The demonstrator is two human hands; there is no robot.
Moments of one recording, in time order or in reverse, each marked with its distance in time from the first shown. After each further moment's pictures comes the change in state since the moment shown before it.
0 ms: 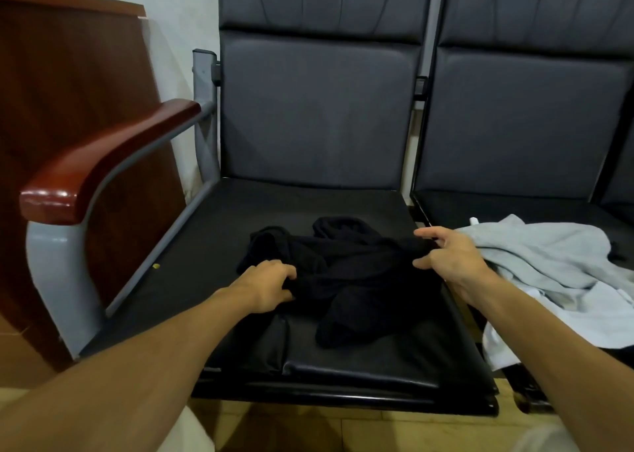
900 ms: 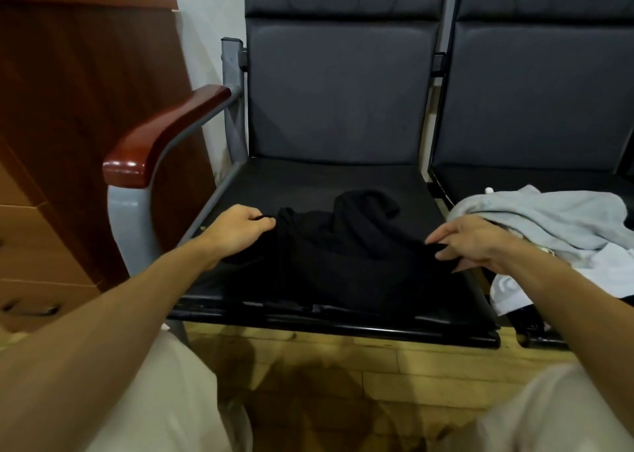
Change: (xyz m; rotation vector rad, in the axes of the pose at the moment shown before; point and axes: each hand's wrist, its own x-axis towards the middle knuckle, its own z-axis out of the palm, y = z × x) left_hand -0.099 -0.009 -0.060 -0.532 0.294 -0.370; right_hand -0.048 -0.003 -0.015 -0.235 -0.264 0.119
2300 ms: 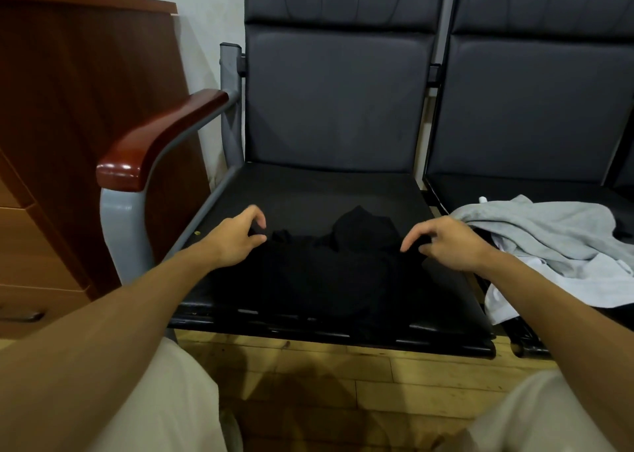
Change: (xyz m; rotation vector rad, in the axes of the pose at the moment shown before) left_hand 0.031 -0.028 0.006 0.262 -0.070 0.235; right_hand 0.013 -0.001 0.004 -0.380 0.035 -0.496
